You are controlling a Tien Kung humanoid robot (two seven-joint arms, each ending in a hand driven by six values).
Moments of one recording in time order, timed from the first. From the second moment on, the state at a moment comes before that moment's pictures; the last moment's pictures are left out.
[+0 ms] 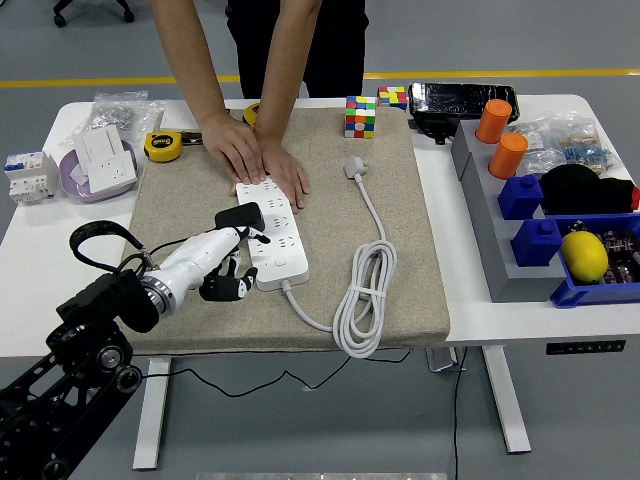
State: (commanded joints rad) left arm -0.19 0.18 -1.09 -1.57 2.05 -0.24 0.34; right arm 0.09 -0.12 1.50 0.18 -1.55 0.03 -0.10
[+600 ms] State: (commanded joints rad) left arm -0.22 0.17 -1.04 -1.50 2.05 -0.26 0.34; right arm 0.10 -0.11 1.50 0.18 -1.55 0.03 -0.10
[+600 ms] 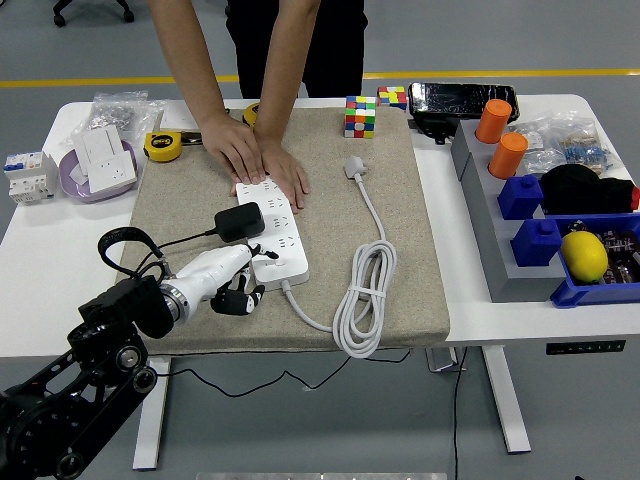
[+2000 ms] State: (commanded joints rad) left arm -0.22 0.14 -1.03 -1.44 2.08 -0.23 0.33; right arm 0.10 -0.11 1.50 0.18 -1.54 0.03 -0.10
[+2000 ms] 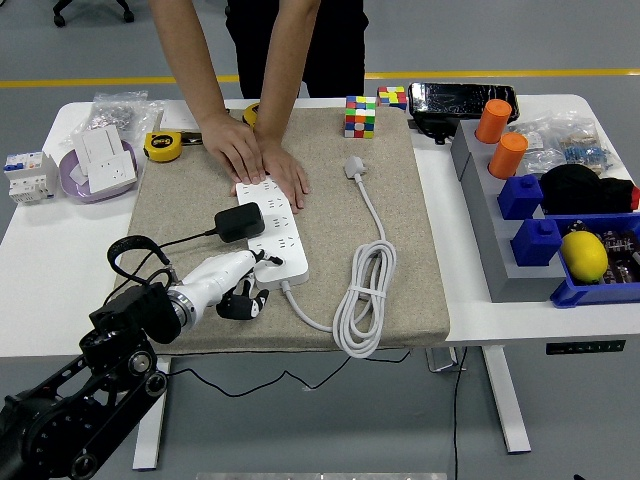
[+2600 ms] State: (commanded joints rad) left arm -0.21 0.14 -1.04 -1.45 2.09 -0.22 0.33; right arm 0.10 -0.12 1.50 0.18 -1.54 0.03 -0.10
